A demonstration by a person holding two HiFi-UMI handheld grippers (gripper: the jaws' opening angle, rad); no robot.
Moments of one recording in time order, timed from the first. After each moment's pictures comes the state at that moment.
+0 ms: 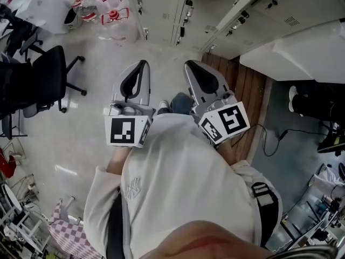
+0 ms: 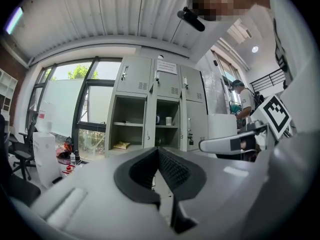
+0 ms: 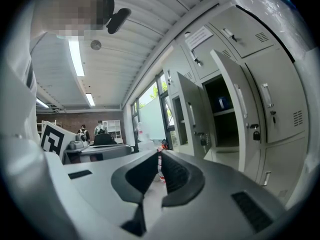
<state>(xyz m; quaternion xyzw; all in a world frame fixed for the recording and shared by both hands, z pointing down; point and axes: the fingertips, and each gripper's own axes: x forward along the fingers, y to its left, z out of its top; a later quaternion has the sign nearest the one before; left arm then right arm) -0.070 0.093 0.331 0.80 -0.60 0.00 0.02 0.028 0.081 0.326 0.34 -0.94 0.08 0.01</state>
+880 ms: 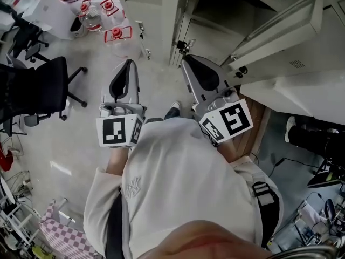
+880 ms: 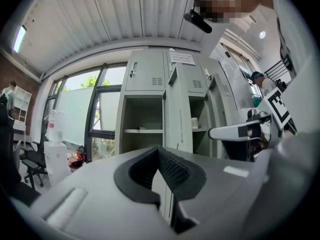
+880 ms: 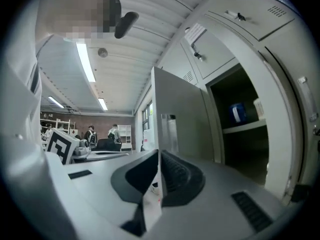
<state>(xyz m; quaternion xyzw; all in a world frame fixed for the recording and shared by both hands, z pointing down) -0.103 -0.060 0.313 0.73 -0.68 0.00 -0.01 0.016 -0.088 0.286 0.26 -0.96 0.03 -0.02</state>
